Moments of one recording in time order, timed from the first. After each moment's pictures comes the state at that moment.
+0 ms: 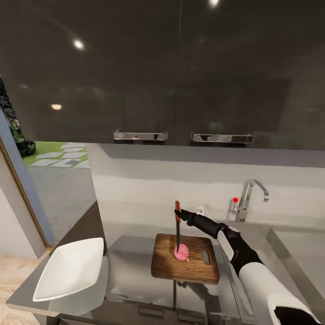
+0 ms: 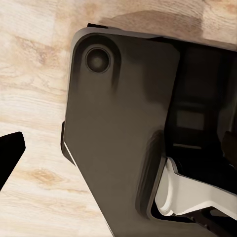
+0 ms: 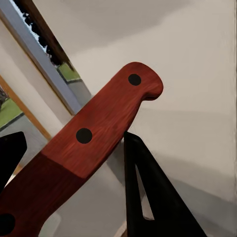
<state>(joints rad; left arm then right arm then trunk) -0.08 -0.01 -0.04 0.08 0.22 -0.11 -0.06 -0.76 0.02 -0.10 -0.61 -0.22 0.14 0.81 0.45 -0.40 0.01</state>
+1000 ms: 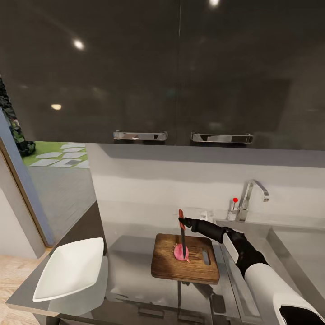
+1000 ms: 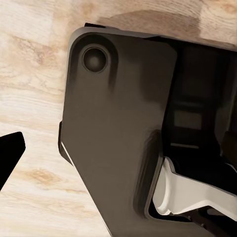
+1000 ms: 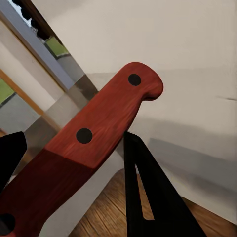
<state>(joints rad) -0.08 -0.02 -0.04 0.08 0.22 -0.11 -0.06 -0.76 -0.02 -0.10 -0.57 -0.16 0.24 0.82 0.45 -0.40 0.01</state>
